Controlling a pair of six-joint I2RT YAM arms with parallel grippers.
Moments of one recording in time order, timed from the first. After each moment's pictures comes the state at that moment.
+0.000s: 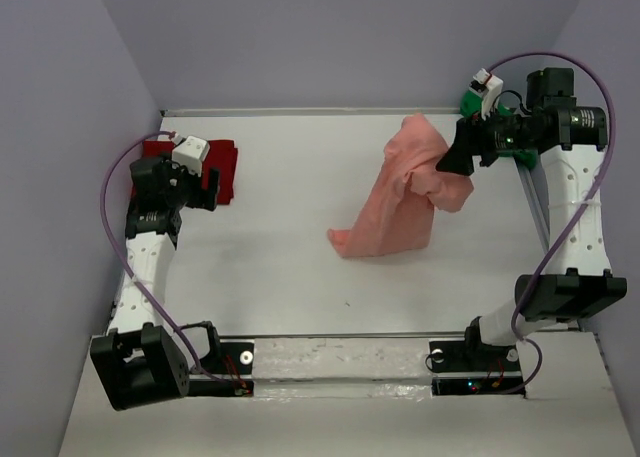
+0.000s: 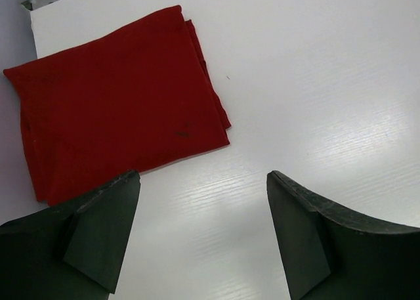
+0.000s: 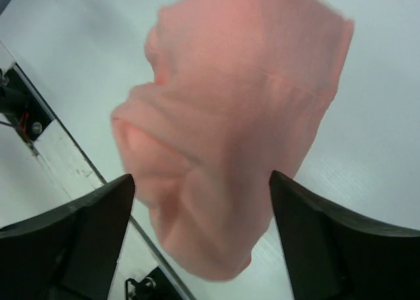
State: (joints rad) left arm 0.17 1.11 0.88 -0.25 0.35 0.34; right arm -0.06 1.53 1.95 -1.35 -0.80 -0.45
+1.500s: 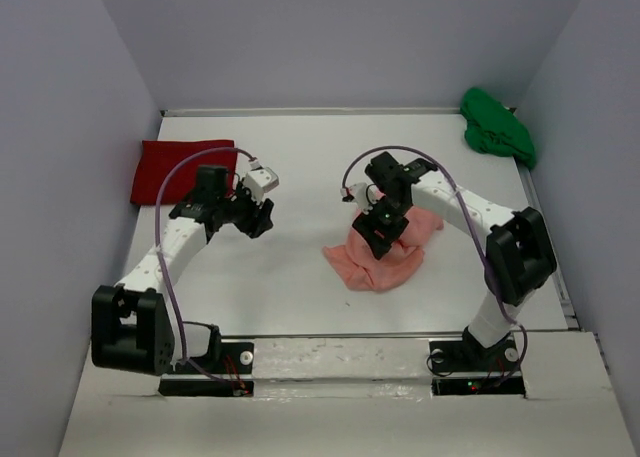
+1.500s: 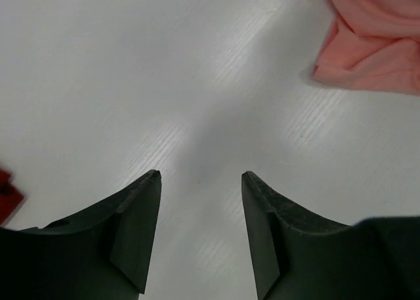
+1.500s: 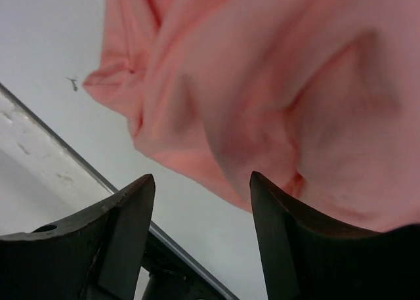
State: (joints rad) left arm -0.13 1.24 0.83 -0.39 0.55 0.46; right arm 0.59 1.76 1.41 -1.08 -0.31 -0.33
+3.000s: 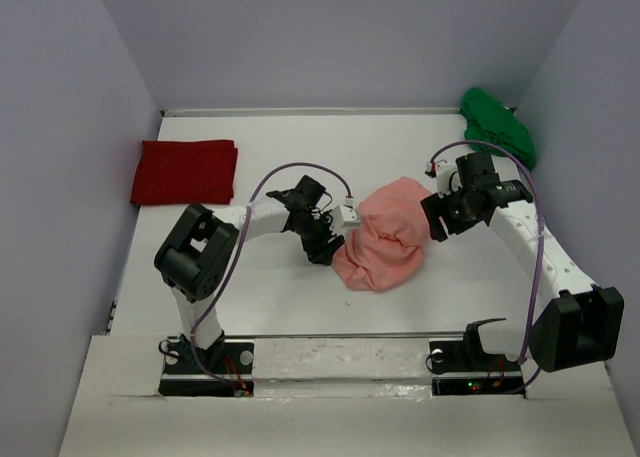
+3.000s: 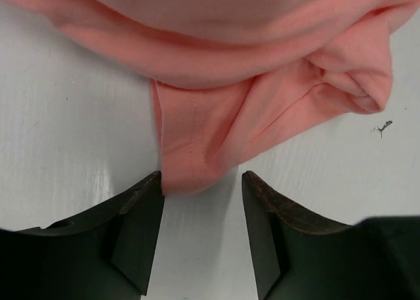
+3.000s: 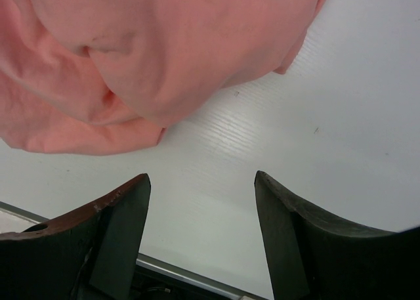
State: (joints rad) left arm -0.65 1.80 1.08 -0.44 0.55 0.55; right arm 0.17 1.27 1.08 -0.90 -0.15 -0.27
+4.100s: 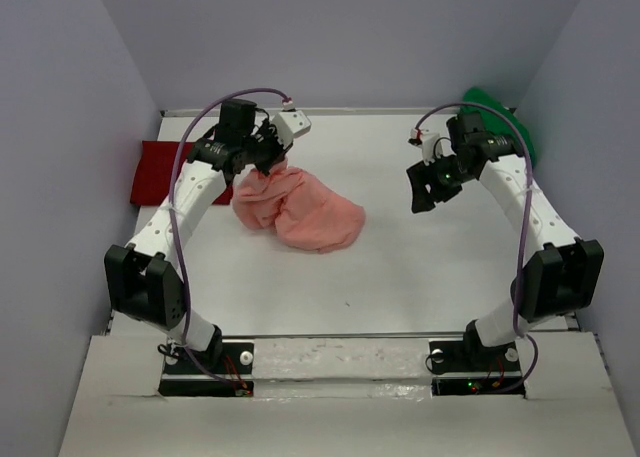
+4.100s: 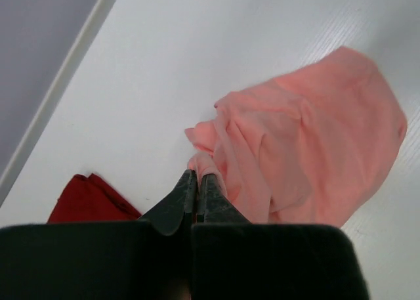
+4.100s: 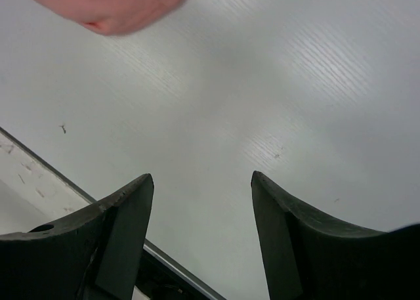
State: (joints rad) left arm -0.33 1.54 1.45 -0.58 0.35 0.58; right arm 0.18 1.55 1.48 -1.08 -0.40 -0.34
